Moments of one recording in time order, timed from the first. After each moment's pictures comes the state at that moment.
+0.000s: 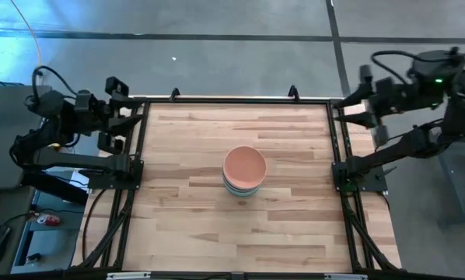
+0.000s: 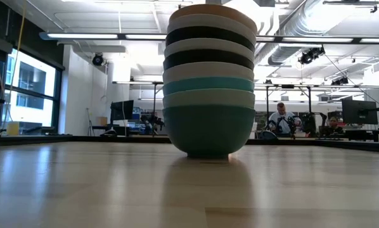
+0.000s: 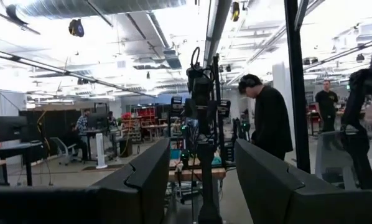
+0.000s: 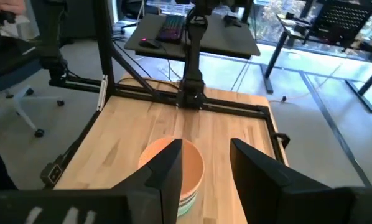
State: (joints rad) left arm 0.23 0.61 1.07 -0.12 0.07 0.06; right arm -0.09 1.22 2.28 -1.40 -0.14 -0.20
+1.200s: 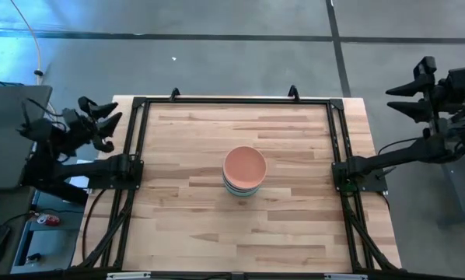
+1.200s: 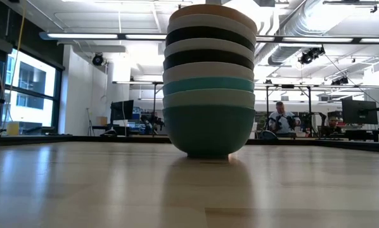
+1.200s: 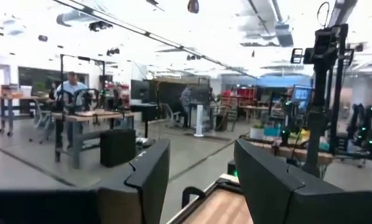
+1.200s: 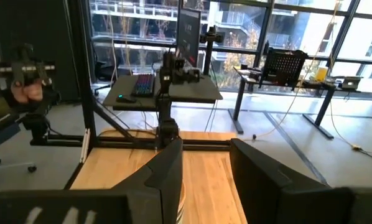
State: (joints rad) left arm 0.24 0.01 0.77 -0.48 -0.41 0.08; right arm -0.09 0.99 2.28 -1.38 -0.02 -0.11
